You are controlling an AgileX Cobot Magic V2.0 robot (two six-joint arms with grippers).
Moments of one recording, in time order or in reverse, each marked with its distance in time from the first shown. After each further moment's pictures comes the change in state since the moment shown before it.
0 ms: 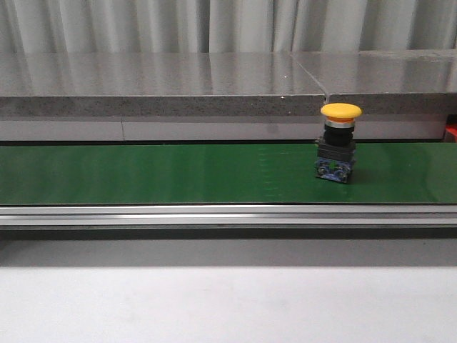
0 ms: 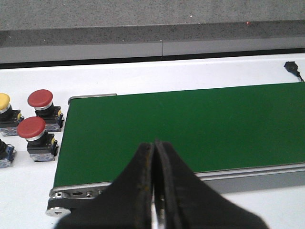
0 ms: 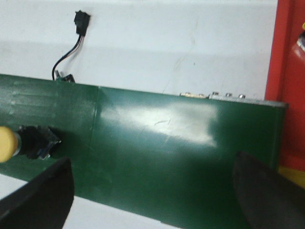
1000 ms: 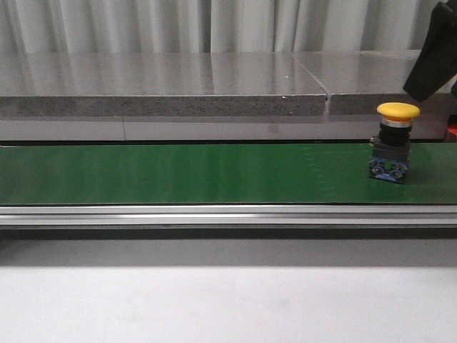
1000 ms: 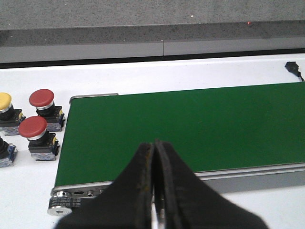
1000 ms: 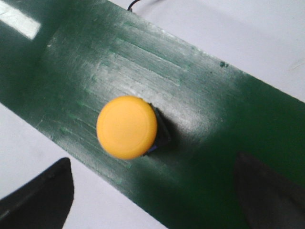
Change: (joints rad) left arm 0.000 0.000 0.000 0.000 0.000 0.000; right arm 0.324 -0.054 0.300 -0.002 -0.255 -0.213
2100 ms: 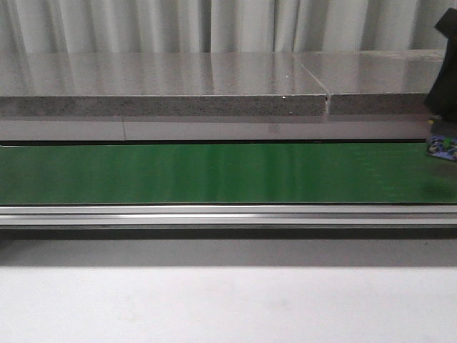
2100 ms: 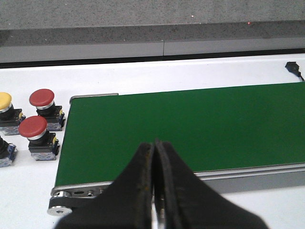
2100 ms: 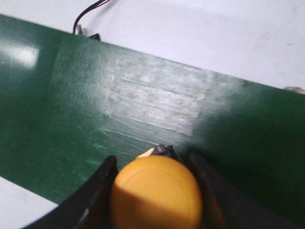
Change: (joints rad) left arm 0.000 0.000 0.000 0.000 0.000 0.000; right arm -0.071 0.058 0.000 0.012 -0.072 0.160
